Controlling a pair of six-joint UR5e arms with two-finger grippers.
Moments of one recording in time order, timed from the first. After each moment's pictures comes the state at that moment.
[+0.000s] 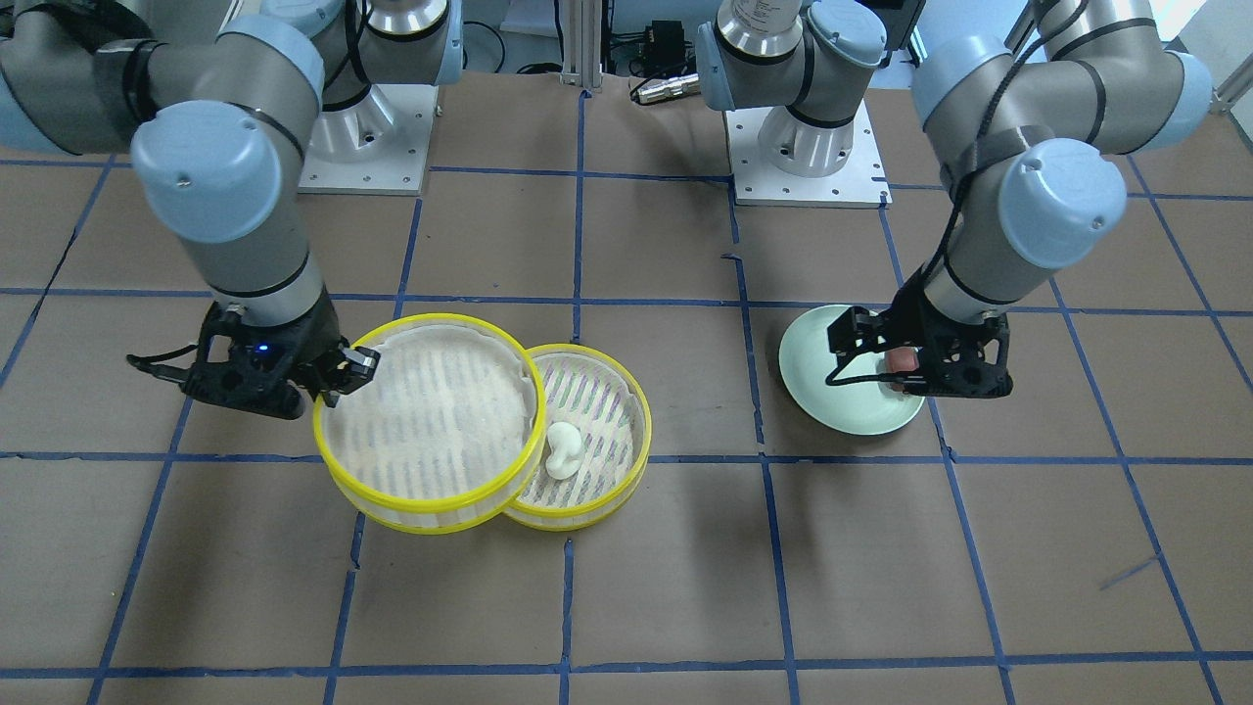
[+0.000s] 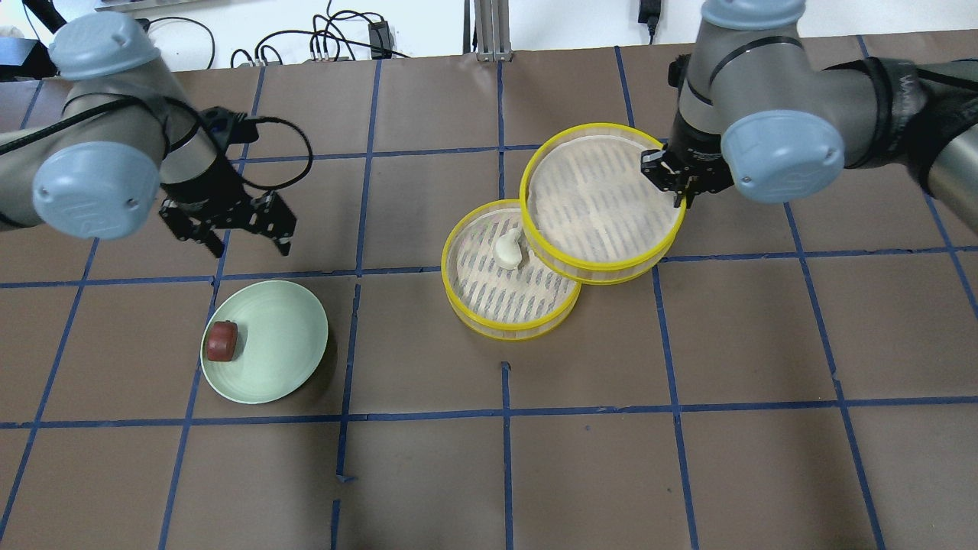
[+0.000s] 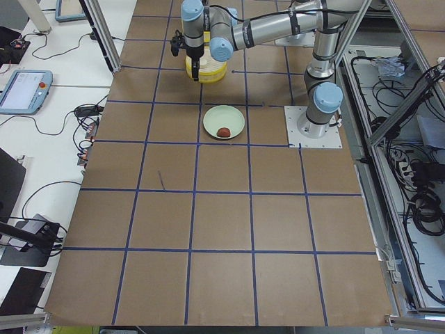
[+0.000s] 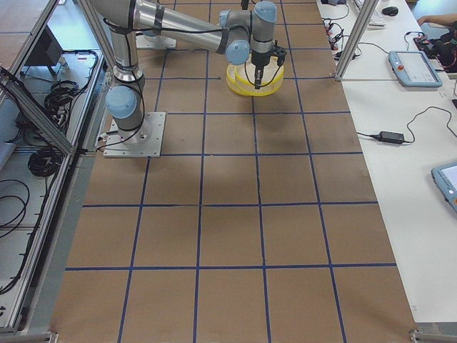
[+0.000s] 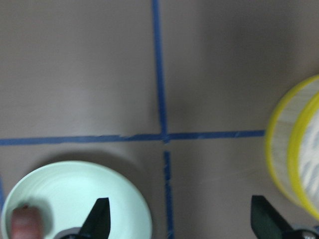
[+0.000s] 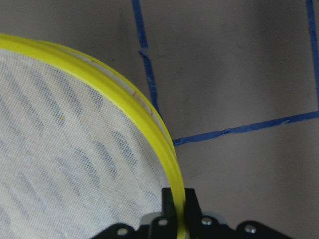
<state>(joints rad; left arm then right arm) -1.34 -1.71 -1.84 -1.35 1.62 0.25 1.65 -1.36 1.71 -1.95 -1.65 0.27</state>
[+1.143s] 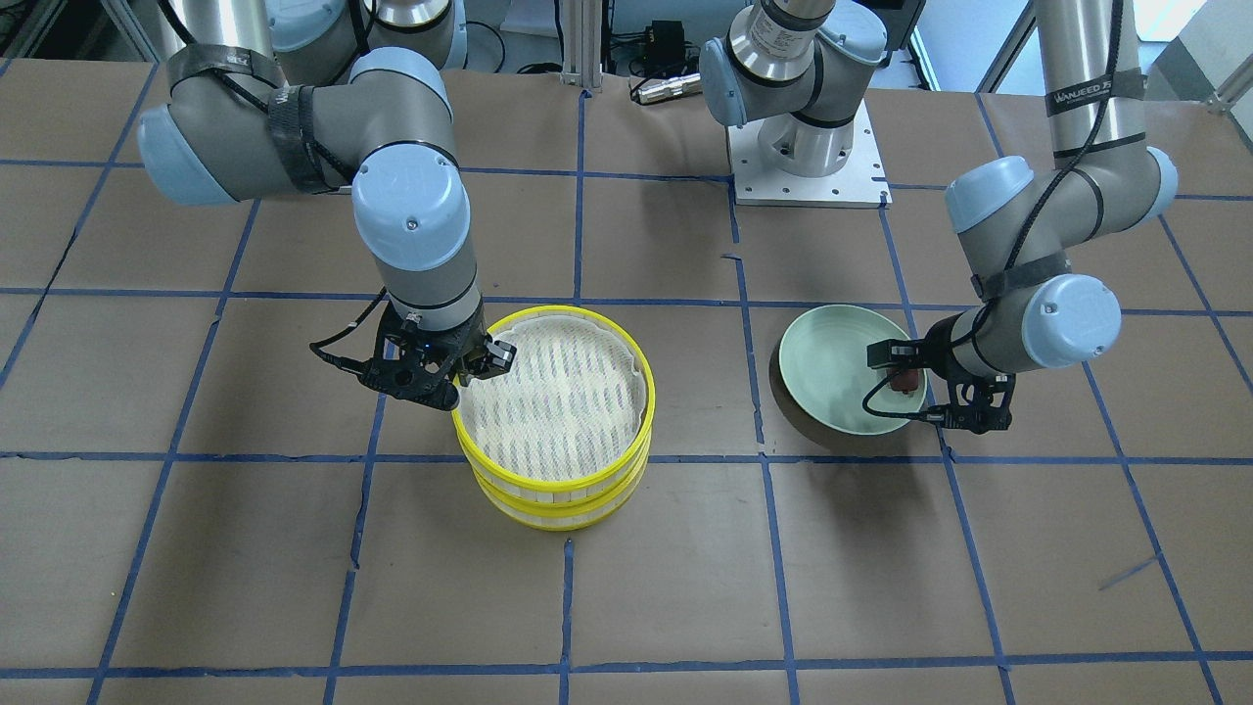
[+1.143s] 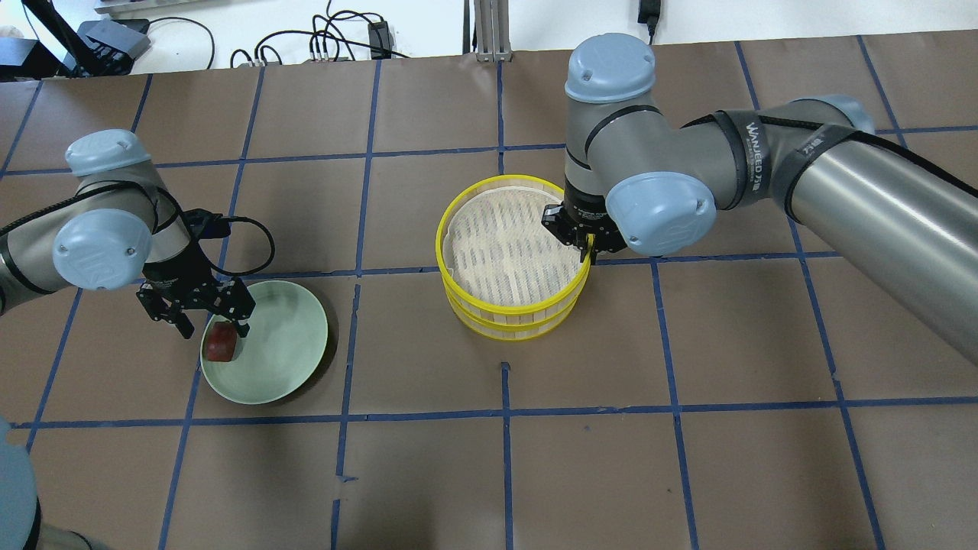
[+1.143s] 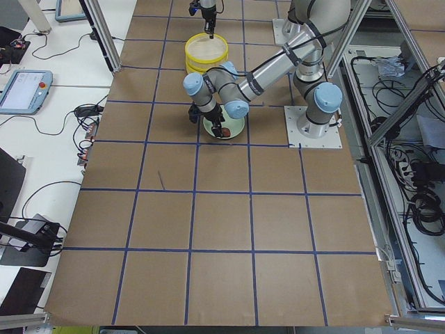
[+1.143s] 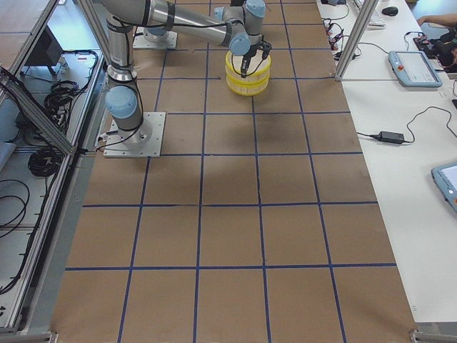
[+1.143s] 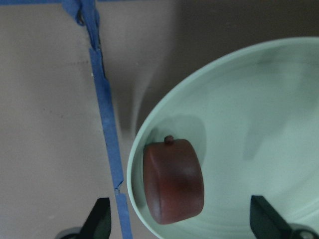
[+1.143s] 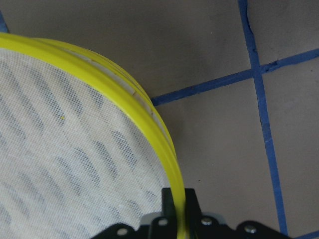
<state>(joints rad) -1.22 -1.88 -1.95 -1.25 1.69 0.35 1.80 -1.29 1.74 -1.93 -1.60 0.50</state>
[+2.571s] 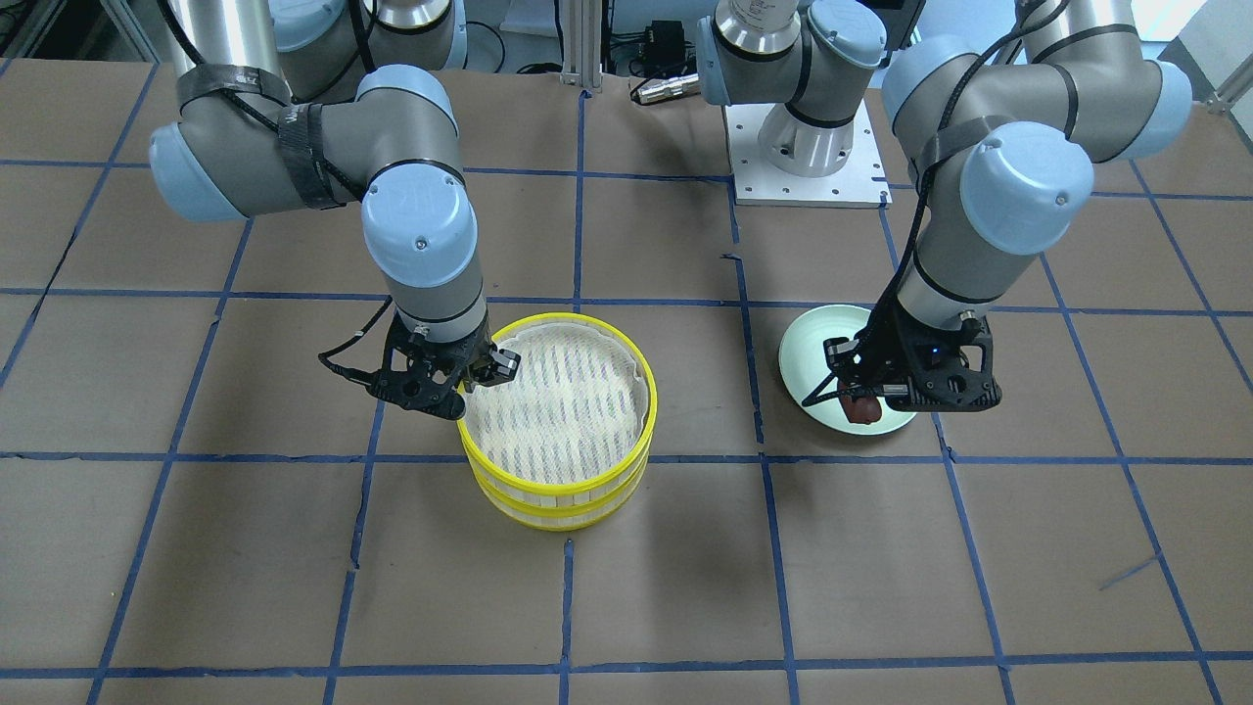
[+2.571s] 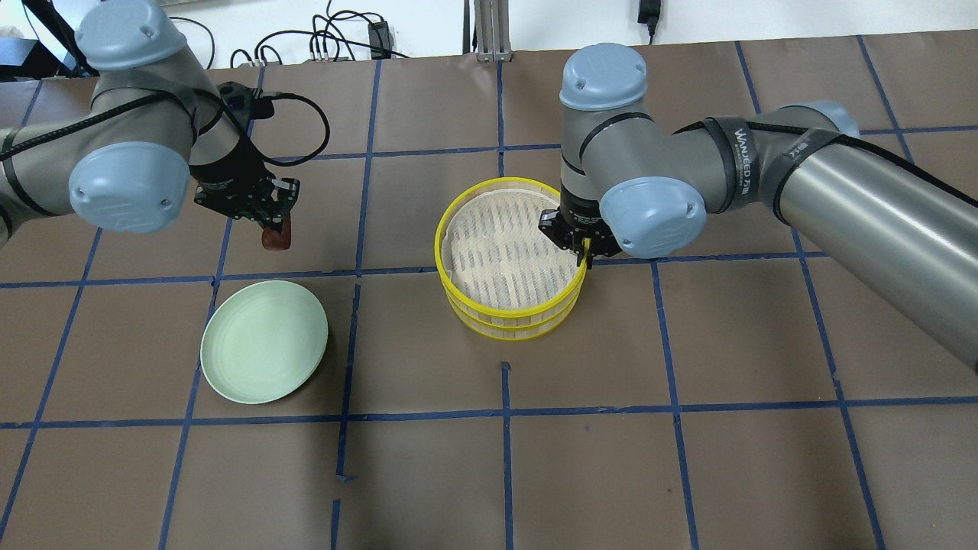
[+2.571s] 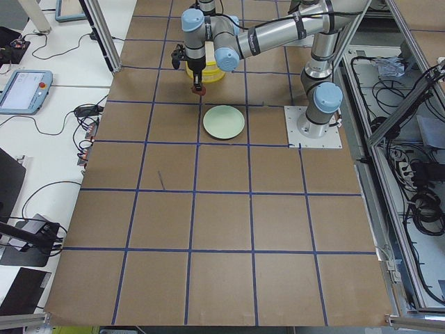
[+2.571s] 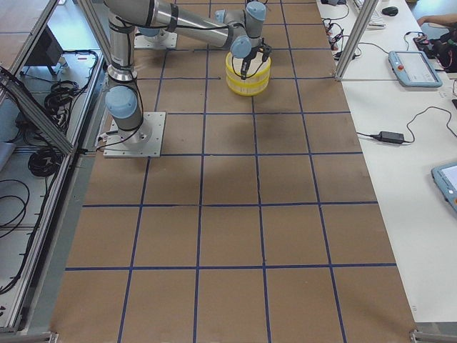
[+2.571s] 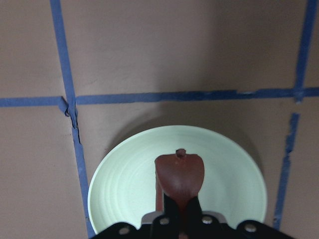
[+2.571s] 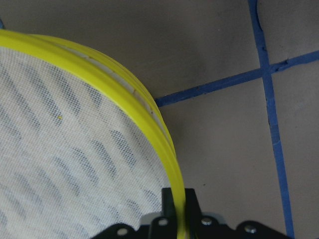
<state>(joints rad) -1.47 -1.74 -1.74 -1.22 1.55 0.09 1.81 -1.26 1.74 -1.94 -1.59 0.50</state>
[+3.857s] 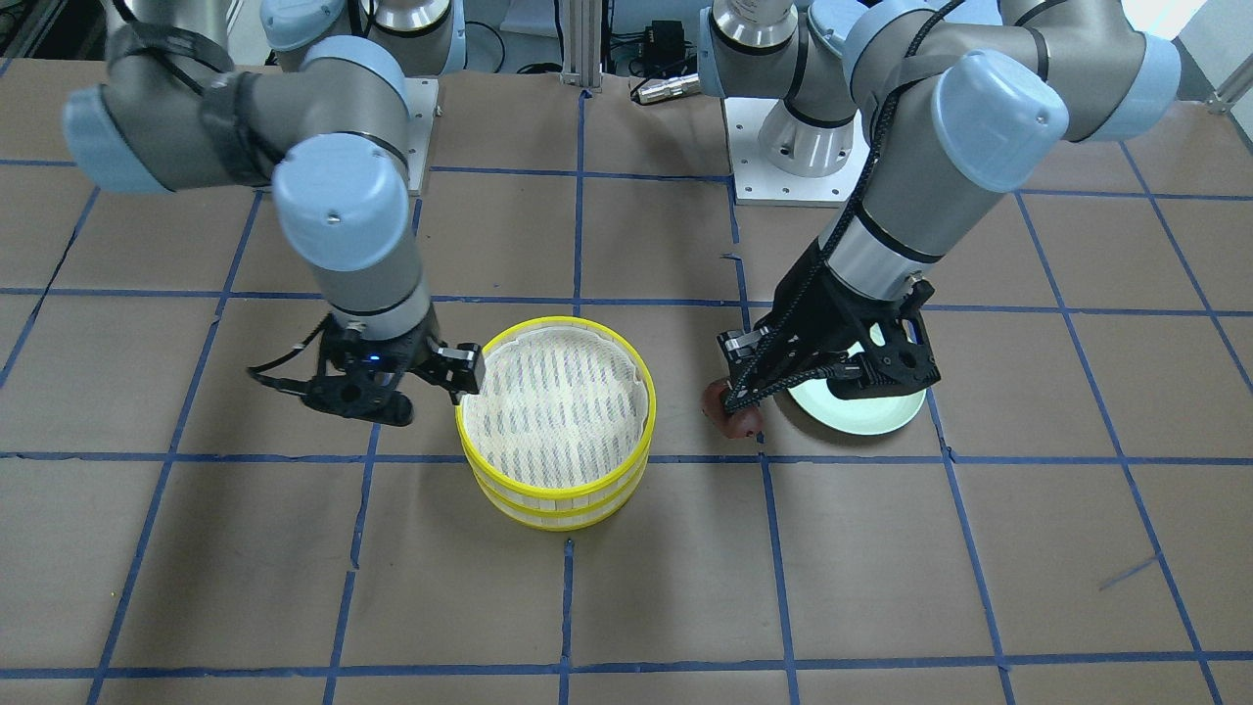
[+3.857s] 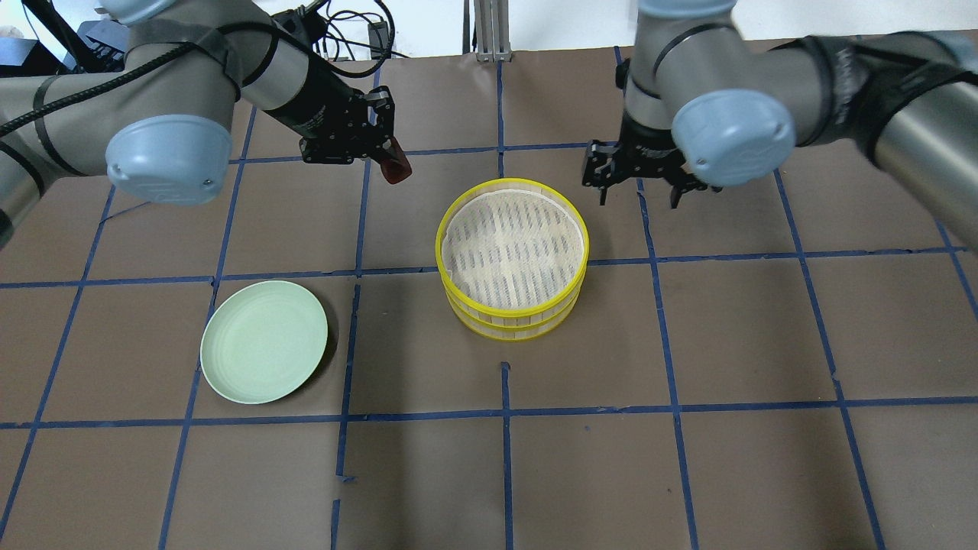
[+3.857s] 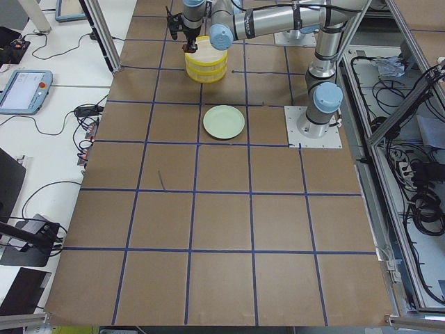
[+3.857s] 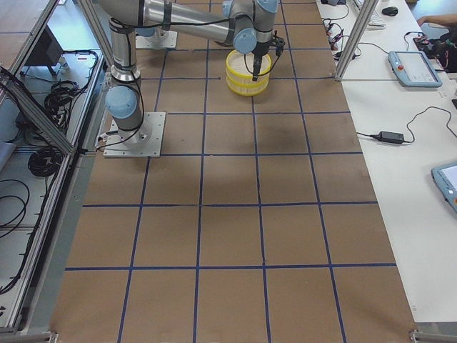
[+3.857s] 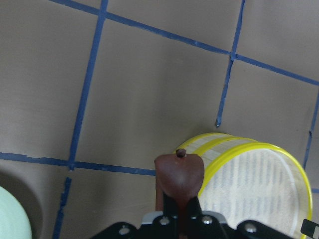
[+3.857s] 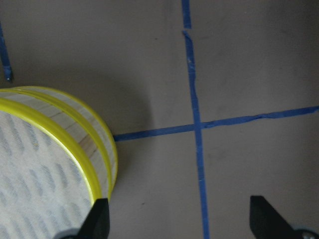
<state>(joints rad) -1.63 -1.75 -1.66 -1.11 1.20 -0.44 1.62 -1.35 1.58 -1.75 -1.61 0.15</state>
